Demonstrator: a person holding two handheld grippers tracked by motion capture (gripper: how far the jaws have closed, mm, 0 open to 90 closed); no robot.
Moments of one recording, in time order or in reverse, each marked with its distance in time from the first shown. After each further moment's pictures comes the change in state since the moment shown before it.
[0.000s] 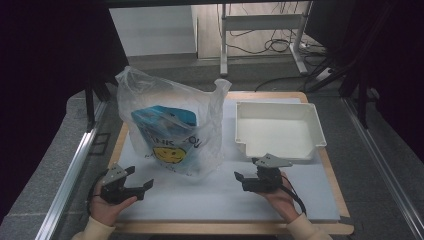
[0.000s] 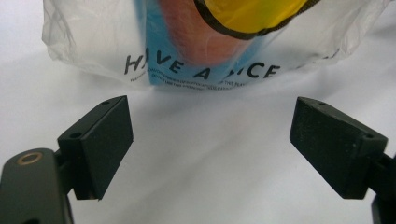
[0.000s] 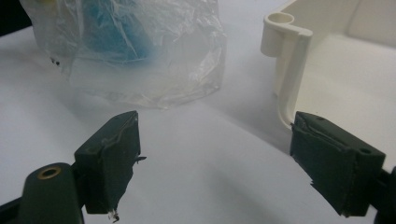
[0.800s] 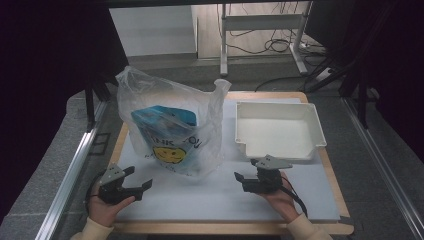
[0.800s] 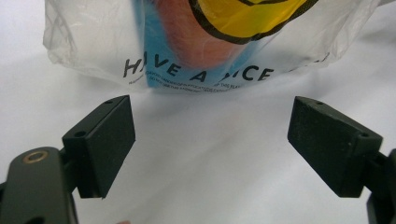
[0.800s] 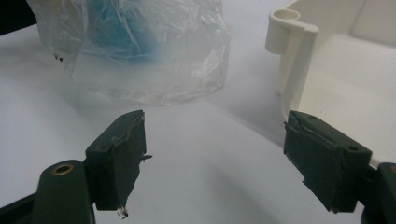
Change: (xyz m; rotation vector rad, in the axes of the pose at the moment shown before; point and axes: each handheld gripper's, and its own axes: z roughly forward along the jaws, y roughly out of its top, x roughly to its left) left arm 0.001 0.001 -0.006 -0.009 -0.020 -0.002; right arm 0.001 -0.004 0.000 -0.006 0.009 -0.014
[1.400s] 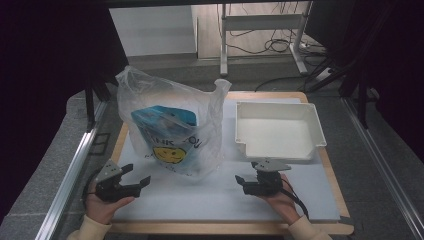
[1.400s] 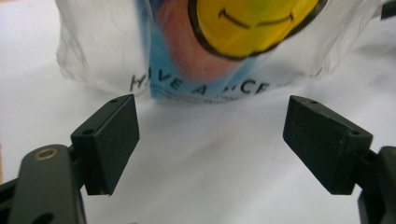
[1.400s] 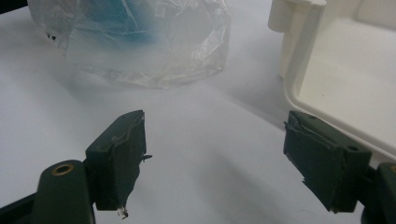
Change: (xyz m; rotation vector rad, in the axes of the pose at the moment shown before) left arm 0.001 0.013 -0.011 -0.017 0.005 -0.009; right arm 0.001 -0.007 0.000 0.043 -0.008 -0.010
